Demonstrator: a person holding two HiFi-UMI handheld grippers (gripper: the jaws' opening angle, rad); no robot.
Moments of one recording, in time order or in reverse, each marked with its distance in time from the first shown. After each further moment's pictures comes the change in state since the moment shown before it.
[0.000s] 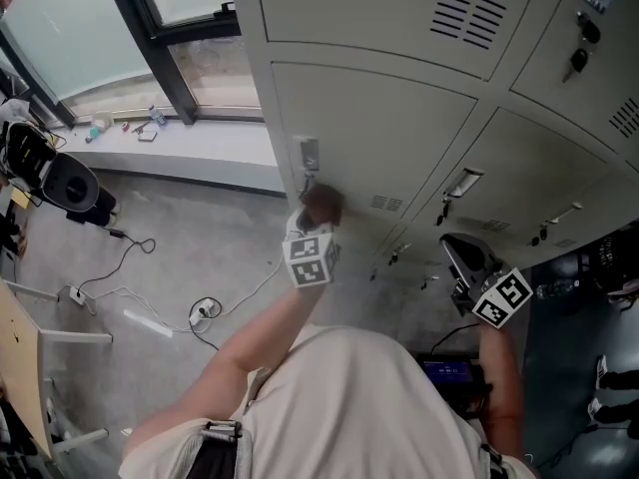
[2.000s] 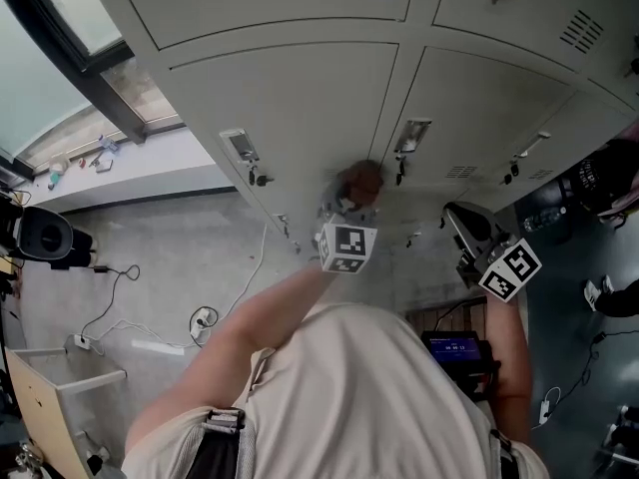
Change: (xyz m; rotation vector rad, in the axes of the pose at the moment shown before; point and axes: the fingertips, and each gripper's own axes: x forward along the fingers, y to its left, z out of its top) left arm 0.013 -0.202 -0.011 0.478 -0.123 -0.441; right arm -0.078 -0.021 0.006 -0.002 -0.005 -0.226
